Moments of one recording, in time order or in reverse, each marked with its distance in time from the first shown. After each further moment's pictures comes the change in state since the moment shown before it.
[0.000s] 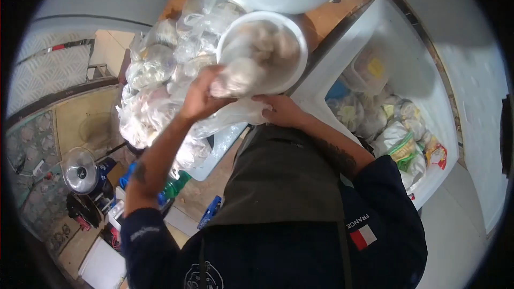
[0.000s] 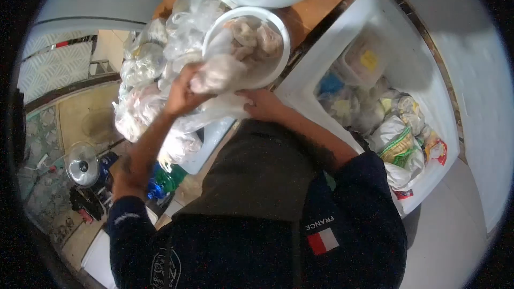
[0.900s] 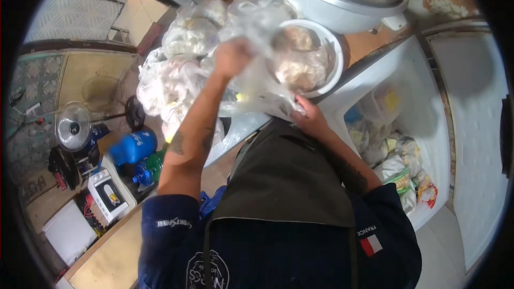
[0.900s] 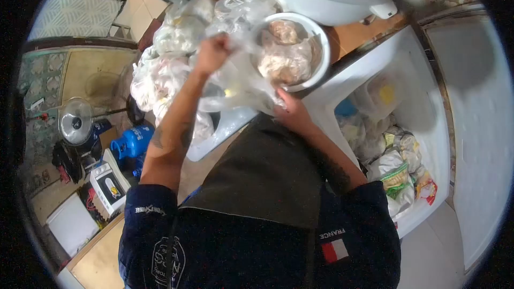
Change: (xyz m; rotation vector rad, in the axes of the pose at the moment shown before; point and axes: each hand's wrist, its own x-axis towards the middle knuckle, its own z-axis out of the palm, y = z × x) left_hand 0.010 -0.043 -0.018 0.096 0.257 -0.396; right_hand -0.016 0.004 0.021 0.009 0.224 -0.058
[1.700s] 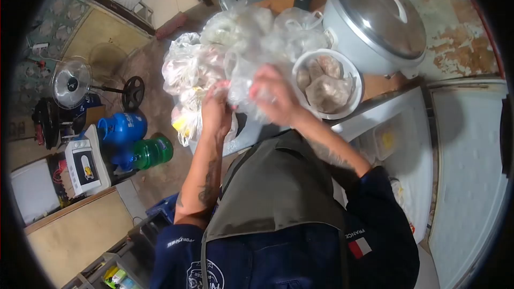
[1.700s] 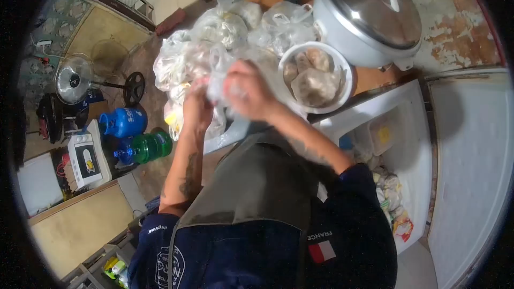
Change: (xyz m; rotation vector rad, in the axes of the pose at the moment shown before) left_hand -0.179 0.007 -0.067 -1.534 0.586 -0.591; right_hand 0.114 -0.195 0.073 0.091 -0.320 -0.677
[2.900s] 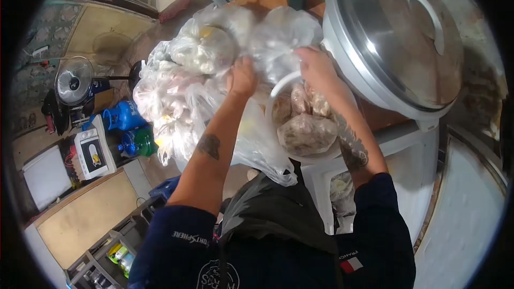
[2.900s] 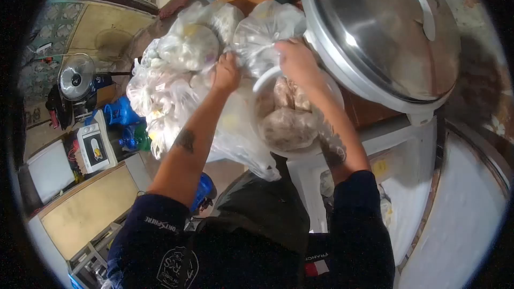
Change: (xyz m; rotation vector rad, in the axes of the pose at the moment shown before) left_hand 0.243 -0.145 0.072 1.853 0.055 0.500; right_hand 0.013 0.250 -0.185 -0.522 -0.051 0.365
